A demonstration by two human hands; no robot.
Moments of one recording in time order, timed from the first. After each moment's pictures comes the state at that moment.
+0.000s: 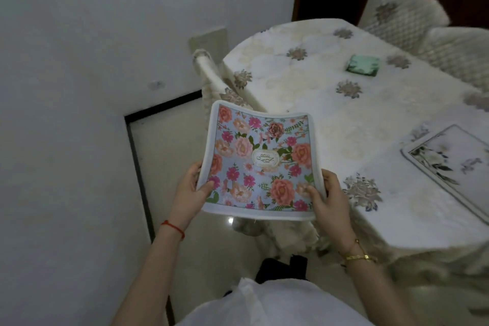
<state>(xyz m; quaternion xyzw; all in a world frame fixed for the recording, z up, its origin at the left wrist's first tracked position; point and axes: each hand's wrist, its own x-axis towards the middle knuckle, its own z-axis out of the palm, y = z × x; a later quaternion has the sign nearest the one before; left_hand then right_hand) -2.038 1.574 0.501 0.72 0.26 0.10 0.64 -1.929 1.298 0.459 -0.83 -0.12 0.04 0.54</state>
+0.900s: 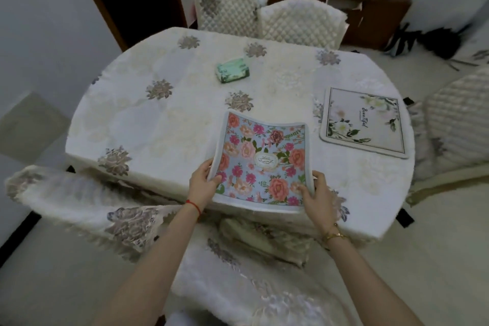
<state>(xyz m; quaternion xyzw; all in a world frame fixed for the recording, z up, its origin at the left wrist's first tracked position) -1.635 1.551 0.429 0.82 0.00 -0.15 0.55 -1.761 1.302 0.404 -0.84 0.27 -0.10 0.46</state>
